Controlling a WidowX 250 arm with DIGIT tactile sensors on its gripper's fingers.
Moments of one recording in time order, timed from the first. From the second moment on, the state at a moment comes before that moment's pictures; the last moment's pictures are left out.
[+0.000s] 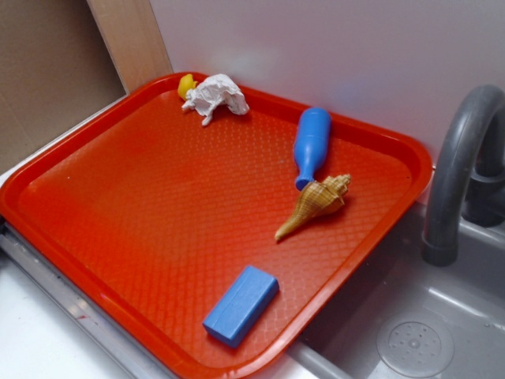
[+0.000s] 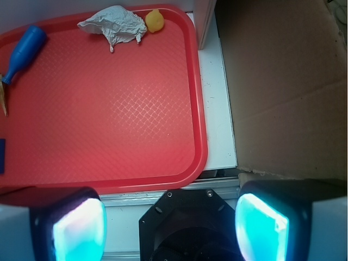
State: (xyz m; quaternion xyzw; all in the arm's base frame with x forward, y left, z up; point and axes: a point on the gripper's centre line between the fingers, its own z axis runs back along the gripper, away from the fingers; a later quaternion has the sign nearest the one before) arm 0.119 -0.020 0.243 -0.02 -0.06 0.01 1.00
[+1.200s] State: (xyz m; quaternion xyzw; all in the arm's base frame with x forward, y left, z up) arm 0.230 -0.183 0.178 -0.06 -0.06 0.09 0.99
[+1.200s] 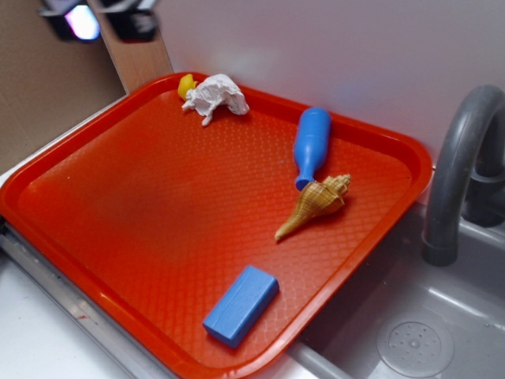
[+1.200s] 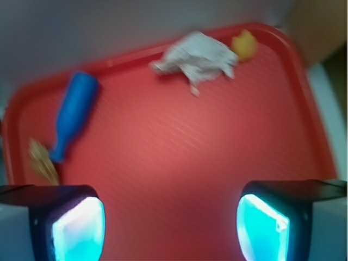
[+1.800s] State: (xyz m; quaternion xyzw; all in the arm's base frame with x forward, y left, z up) arm 0.289 -0.255 0.094 -0.05 -0.01 0.18 0.98
